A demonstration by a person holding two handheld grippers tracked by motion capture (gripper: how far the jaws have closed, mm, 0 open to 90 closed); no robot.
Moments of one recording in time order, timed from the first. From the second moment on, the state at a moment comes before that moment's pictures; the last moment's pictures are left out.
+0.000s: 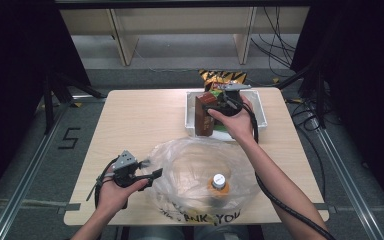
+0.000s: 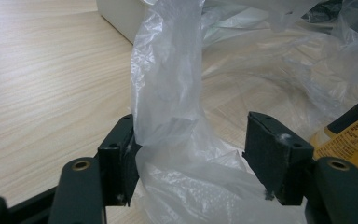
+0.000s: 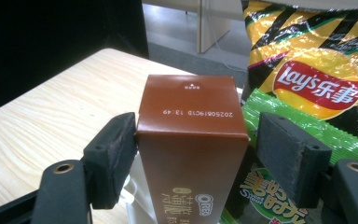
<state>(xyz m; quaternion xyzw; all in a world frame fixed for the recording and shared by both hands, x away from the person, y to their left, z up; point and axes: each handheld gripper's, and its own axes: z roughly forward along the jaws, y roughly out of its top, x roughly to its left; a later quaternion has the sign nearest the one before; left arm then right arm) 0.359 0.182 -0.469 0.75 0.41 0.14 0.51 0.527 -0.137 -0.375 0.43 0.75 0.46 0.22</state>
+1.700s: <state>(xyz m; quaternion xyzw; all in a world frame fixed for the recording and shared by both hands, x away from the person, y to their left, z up) 0.356 0.184 -0.463 0.74 0.40 0.15 0.52 0.393 -0.217 -0.374 0.33 0.78 0.50 0.15</state>
